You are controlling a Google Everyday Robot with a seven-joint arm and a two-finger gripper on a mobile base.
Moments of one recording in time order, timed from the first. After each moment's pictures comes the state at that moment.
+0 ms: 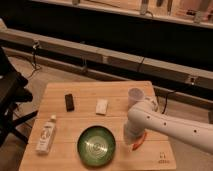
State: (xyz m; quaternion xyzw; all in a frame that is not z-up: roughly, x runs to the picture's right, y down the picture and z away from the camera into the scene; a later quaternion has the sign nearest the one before) arm 0.117 0.269 0.731 -0.35 -0.13 -0.14 0.92
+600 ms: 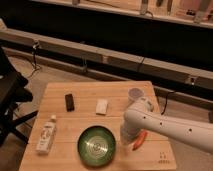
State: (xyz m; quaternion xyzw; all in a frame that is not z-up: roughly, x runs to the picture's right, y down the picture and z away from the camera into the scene) arm 0.103 0.273 0.734 -0.35 -0.13 -0.15 0.91
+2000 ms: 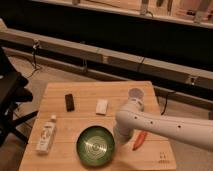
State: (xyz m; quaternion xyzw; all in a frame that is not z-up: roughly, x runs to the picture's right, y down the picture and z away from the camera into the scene) arm 0.071 0.281 0.739 -0.36 -0.14 -0.17 0.91
